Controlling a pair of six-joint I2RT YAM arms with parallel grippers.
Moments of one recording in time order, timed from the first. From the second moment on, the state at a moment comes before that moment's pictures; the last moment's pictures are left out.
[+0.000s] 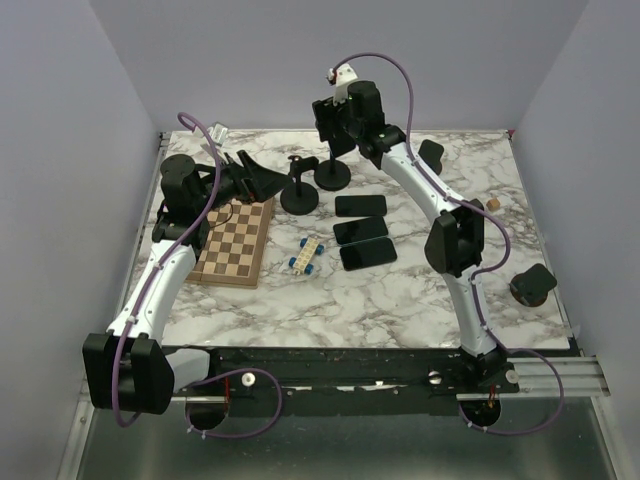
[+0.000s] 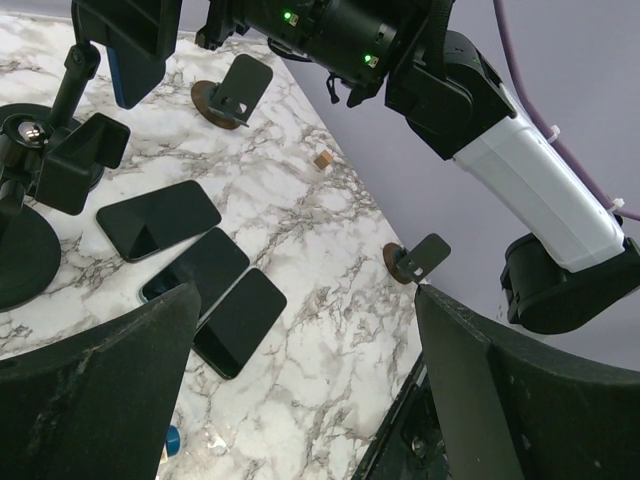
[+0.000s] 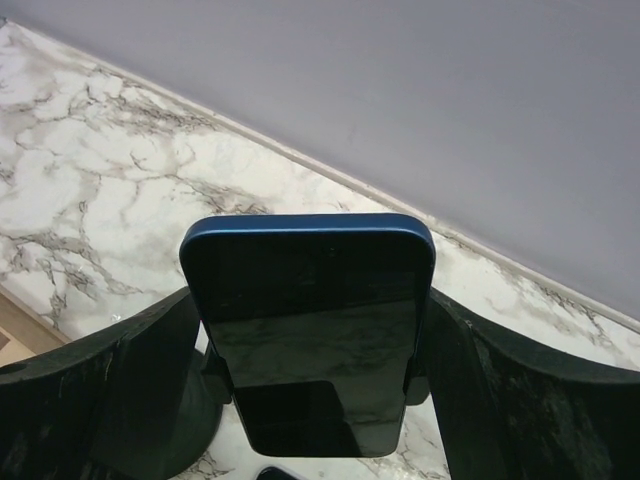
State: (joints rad) left arm -0.10 1.19 0.97 0.20 0.81 -0.72; right arm 0.52 2.33 2.31 -0.26 0.04 -0.08
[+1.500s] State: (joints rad) left arm -0.16 1.69 1.43 0.25 0.62 -0.41; right arm 0.42 2.37 2.39 -0.28 -0.08 0.21
